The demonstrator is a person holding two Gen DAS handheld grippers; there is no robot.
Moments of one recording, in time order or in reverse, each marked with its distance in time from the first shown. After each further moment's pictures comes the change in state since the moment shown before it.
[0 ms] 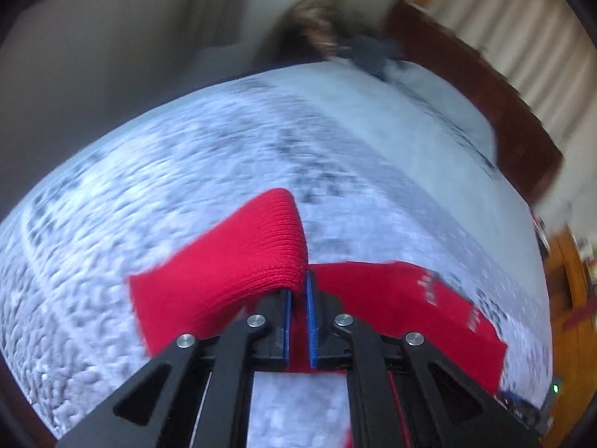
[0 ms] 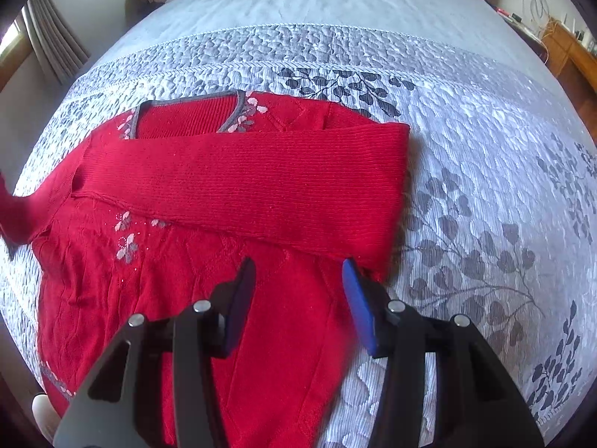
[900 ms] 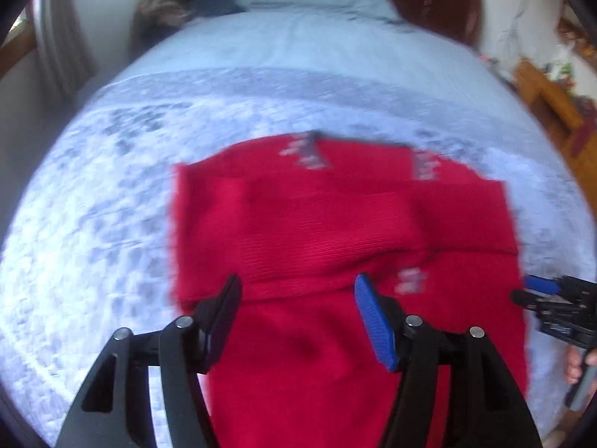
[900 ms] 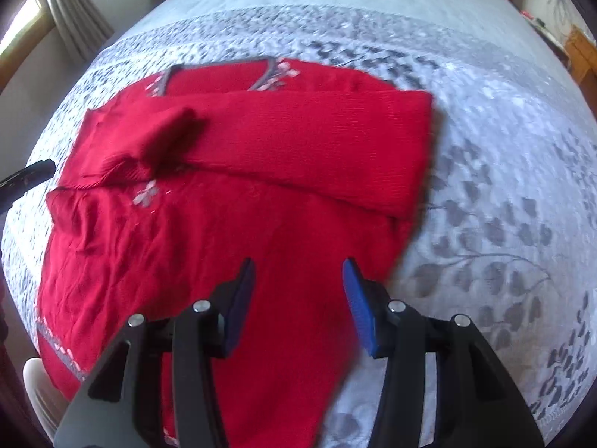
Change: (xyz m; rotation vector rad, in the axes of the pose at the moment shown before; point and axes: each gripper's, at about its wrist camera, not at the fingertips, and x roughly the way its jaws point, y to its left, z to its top) left arm 0.067 -0.162 -0.125 0.479 0.203 0.072; right arm 0.017 0.022 -0.036 -0.074 0.111 0.084
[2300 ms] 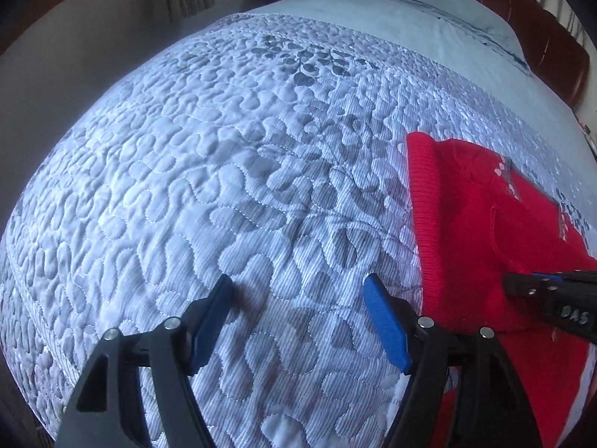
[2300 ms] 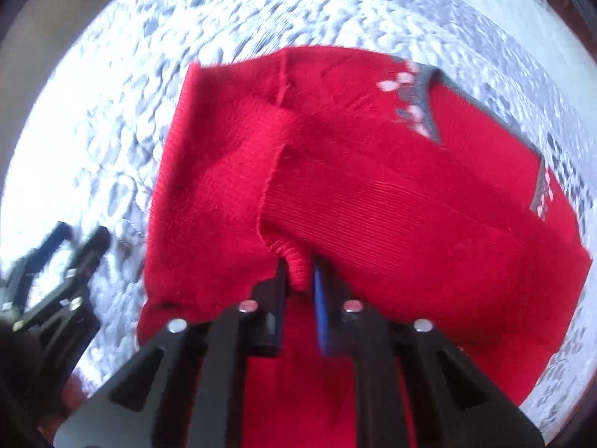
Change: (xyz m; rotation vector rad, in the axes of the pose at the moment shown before) left arm 0.045 0.161 -0.019 -0.314 0.035 0.152; right arm 0.066 0.266 0.151 -0.148 0.174 0.034
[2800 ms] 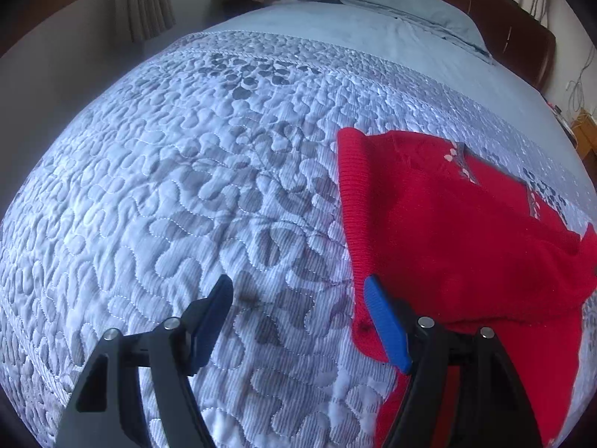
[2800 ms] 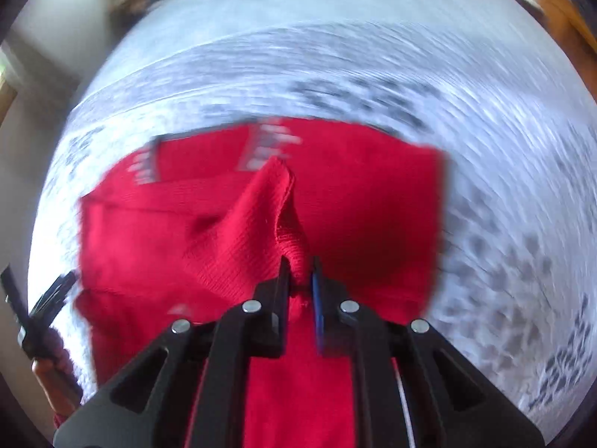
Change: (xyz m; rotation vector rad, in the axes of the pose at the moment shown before) left arm -0.006 -0.040 -0.011 0.106 -0.047 -0.089; right arm -0.082 -0.285 -0.118 0.428 -0.184 -0.014
